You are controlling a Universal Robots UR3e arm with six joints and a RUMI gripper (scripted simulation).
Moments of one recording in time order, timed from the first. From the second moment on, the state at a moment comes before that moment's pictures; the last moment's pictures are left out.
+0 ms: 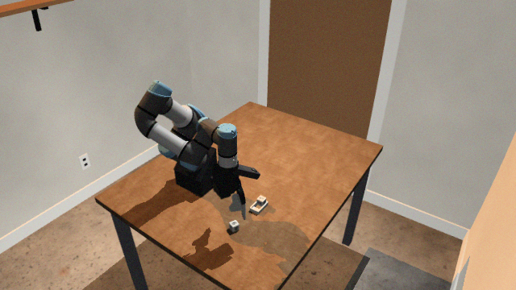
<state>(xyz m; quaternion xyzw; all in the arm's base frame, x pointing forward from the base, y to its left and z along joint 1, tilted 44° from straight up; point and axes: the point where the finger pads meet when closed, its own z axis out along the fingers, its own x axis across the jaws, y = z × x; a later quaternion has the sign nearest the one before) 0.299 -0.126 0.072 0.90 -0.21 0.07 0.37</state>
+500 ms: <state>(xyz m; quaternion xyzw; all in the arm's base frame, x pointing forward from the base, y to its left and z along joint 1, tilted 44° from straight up) 0.298 -0.128 0.069 0.90 -0.21 0.07 0.37</state>
